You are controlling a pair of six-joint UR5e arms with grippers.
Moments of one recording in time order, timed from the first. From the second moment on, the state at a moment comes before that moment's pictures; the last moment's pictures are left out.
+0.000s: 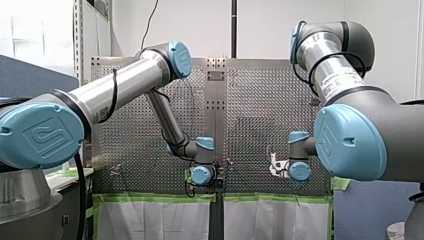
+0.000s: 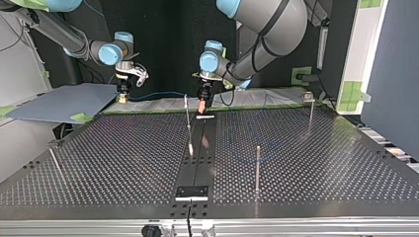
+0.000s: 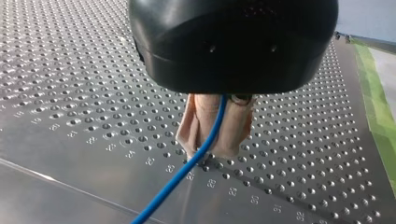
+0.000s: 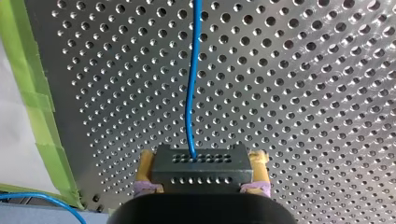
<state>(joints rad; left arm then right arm) -0.57 -2.60 -1.50 -2.28 -1.86 -1.92 1.82 -0.67 1.72 -0.91 1.65 1.52</state>
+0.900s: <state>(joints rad) -0.55 -2.64 -1.39 -2.37 -1.85 -1.92 1.80 -0.66 1.66 -0.90 1.64 1.53</state>
